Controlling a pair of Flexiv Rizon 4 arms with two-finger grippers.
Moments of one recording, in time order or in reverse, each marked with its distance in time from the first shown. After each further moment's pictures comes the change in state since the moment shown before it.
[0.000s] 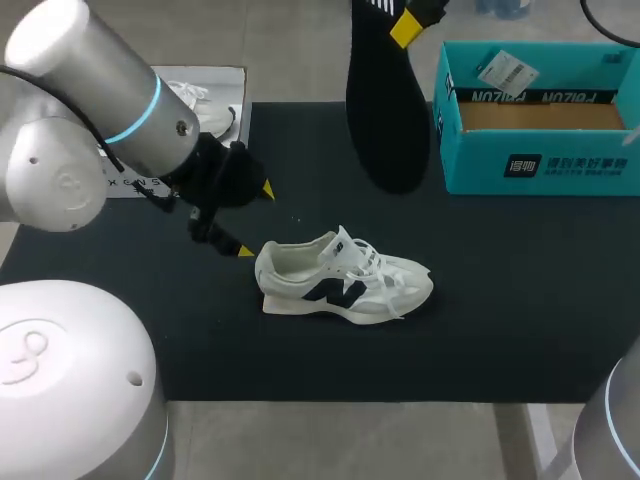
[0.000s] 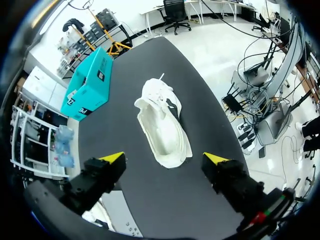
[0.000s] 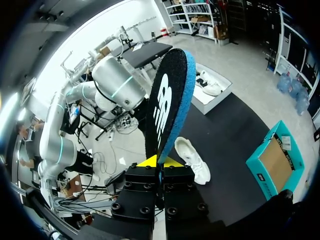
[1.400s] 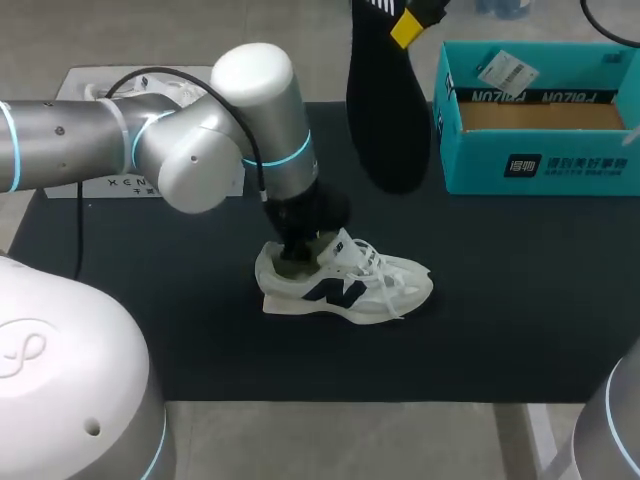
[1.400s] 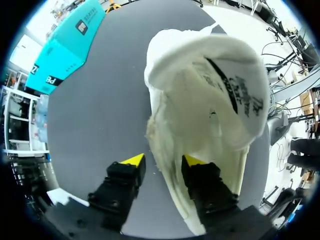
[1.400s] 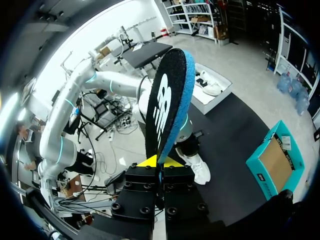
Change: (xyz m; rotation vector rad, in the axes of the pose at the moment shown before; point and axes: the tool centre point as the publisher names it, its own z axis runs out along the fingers) left arm -0.030 0.009 0.153 -0.252 0.156 -0.139; right arm 0.000 0.000 0.000 -0.001 0.000 0.000
